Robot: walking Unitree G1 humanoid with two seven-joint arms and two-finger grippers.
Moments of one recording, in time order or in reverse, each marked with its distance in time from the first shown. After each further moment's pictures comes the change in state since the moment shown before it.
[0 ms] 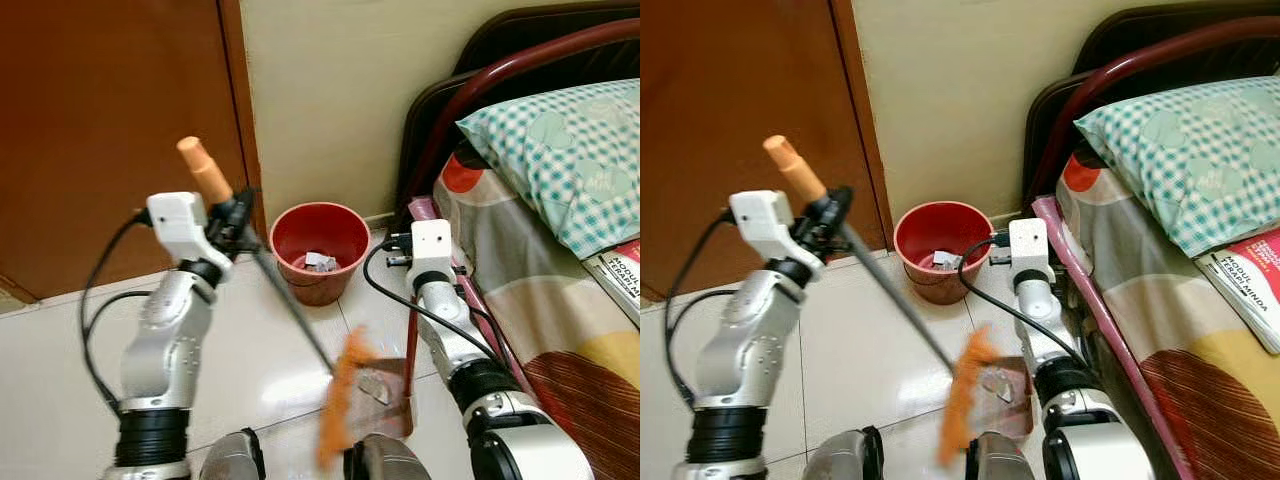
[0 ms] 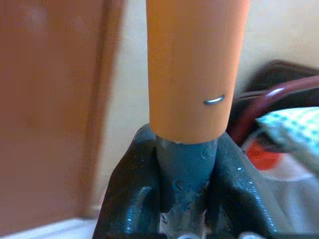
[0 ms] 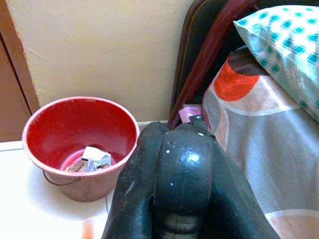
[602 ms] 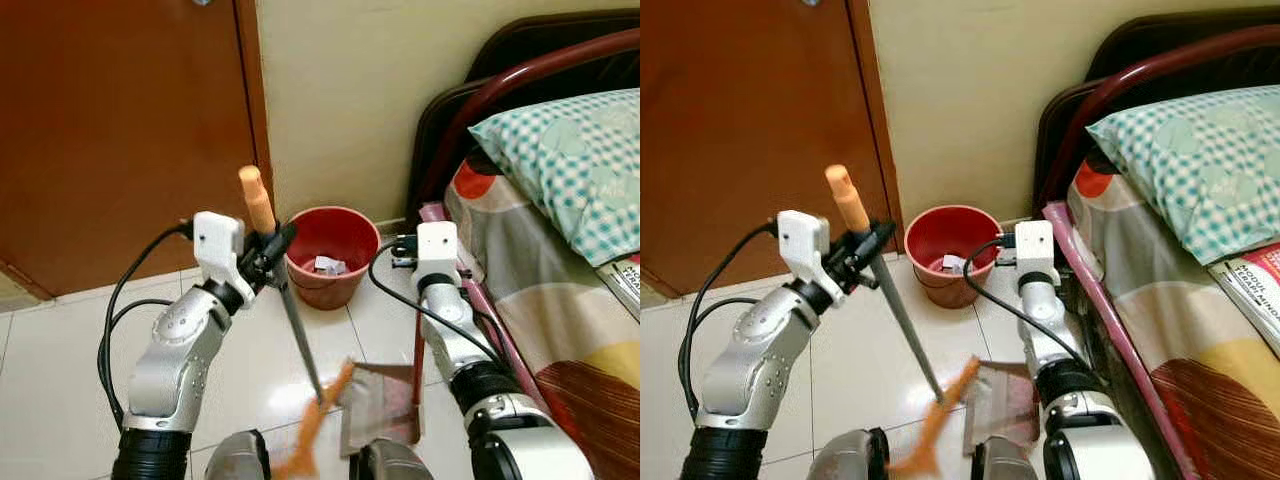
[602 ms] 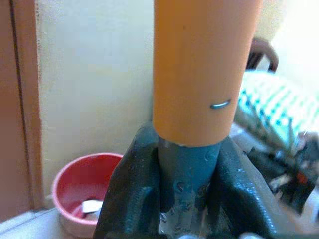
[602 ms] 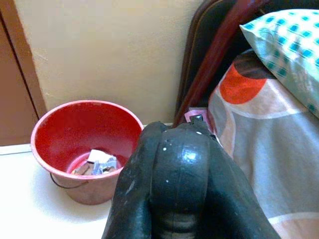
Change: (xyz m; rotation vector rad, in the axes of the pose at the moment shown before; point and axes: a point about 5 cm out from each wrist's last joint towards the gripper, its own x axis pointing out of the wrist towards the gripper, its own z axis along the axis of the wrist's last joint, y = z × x) left arm -0.009 -0.055 -0.021 -0.120 0.119 -0.301; right arm -0.001 0.006 0.000 0.010 0.007 -0.013
